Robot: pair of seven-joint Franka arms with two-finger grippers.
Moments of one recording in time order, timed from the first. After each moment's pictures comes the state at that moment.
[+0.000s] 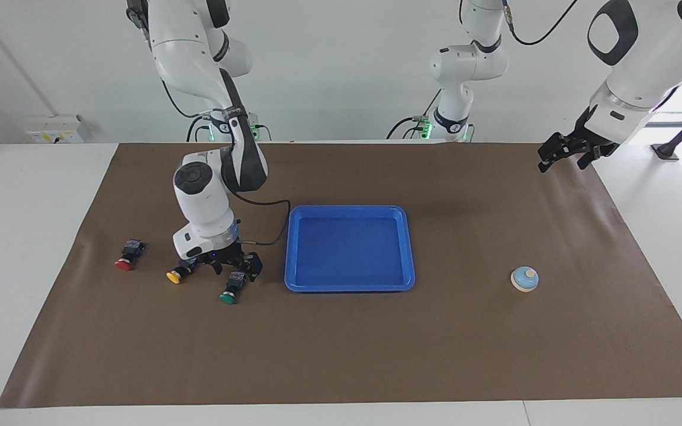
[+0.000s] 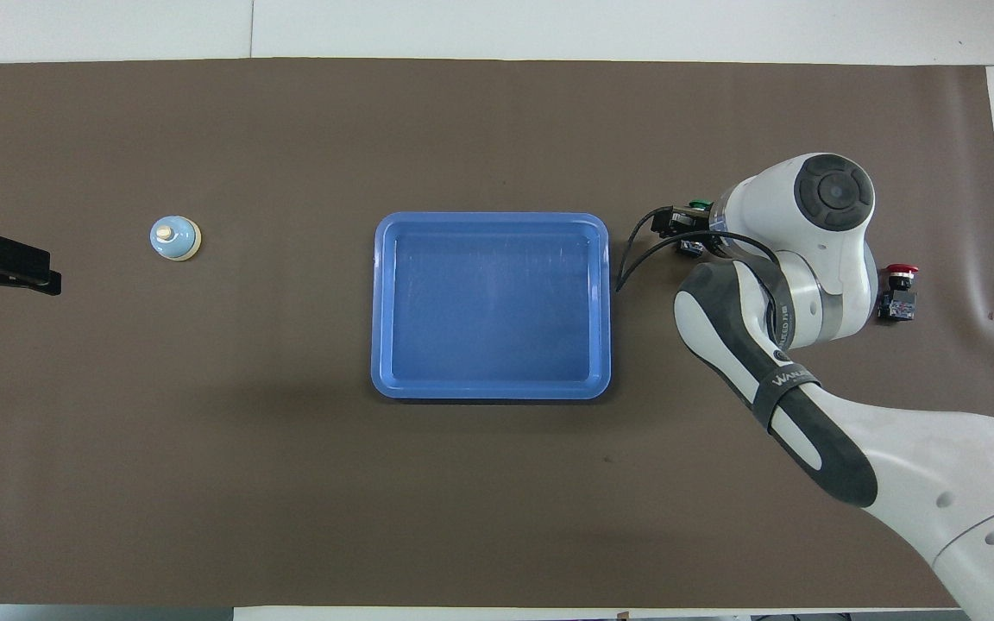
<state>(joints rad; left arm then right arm) 0.01 -0.01 0.01 -1.66 -0.02 1.57 0.00 0.15 0.41 0.02 -1.90 -0.02 2.44 0.46</state>
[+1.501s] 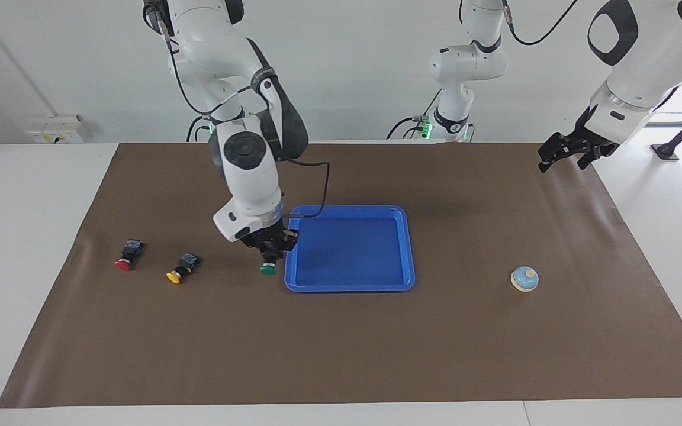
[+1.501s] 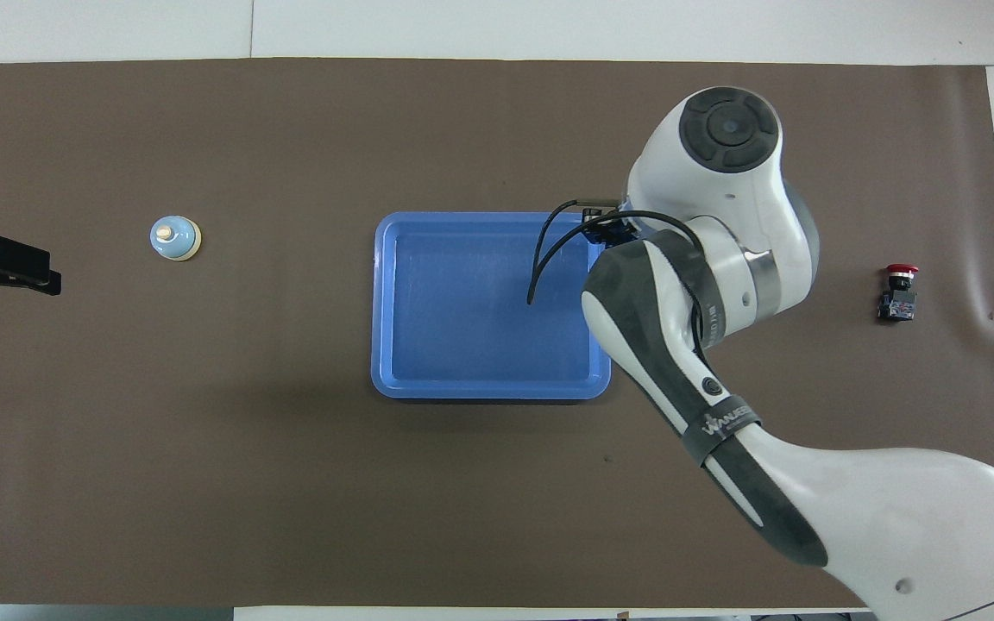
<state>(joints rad) 0.01 -0.01 0.01 -1.66 -0.02 1.57 0.00 0.37 0.39 0.03 -1.62 -0.02 2.00 0.51</state>
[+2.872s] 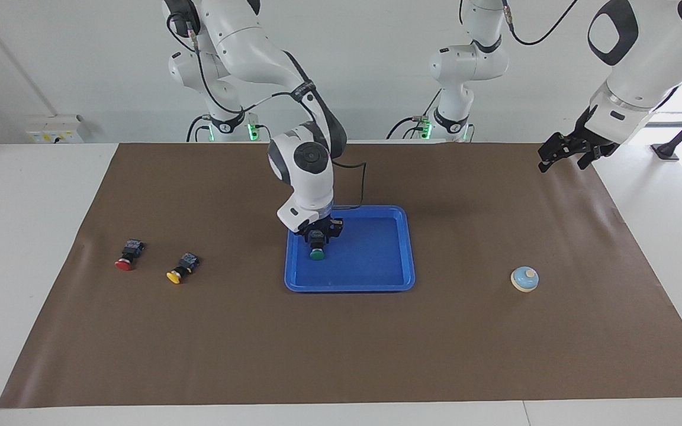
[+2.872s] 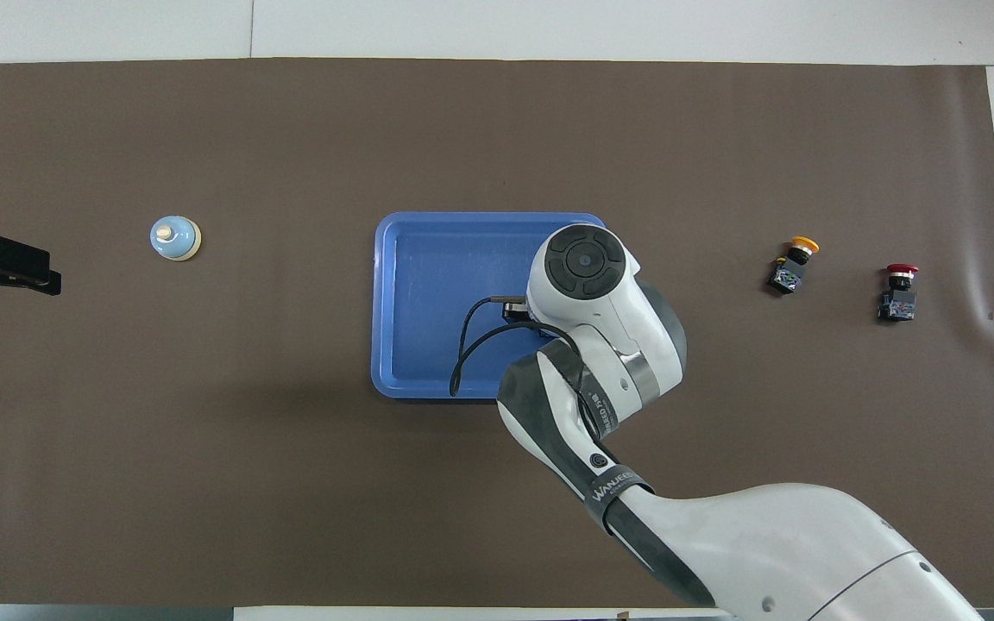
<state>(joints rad) 0.01 -0.01 0.01 -1.66 -0.02 1.57 0.00 0.50 0.40 0.03 -1.85 0.01 2.22 0.65</state>
